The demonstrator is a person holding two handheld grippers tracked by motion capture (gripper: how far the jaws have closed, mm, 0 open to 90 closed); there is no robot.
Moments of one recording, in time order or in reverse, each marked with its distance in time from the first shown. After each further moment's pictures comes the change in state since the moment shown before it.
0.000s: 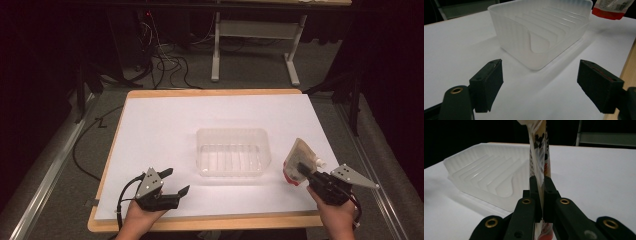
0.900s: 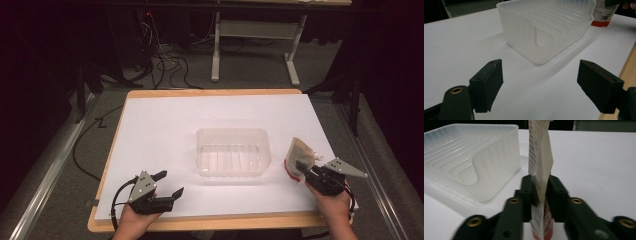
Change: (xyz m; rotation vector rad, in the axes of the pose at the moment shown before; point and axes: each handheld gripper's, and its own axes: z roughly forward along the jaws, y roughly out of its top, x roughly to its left) left arm 0.003 -0.008 -0.018 0.001 0.027 -0.018; right arm -0.037 -0.020 0.032 0.082 -0.029 -0.004
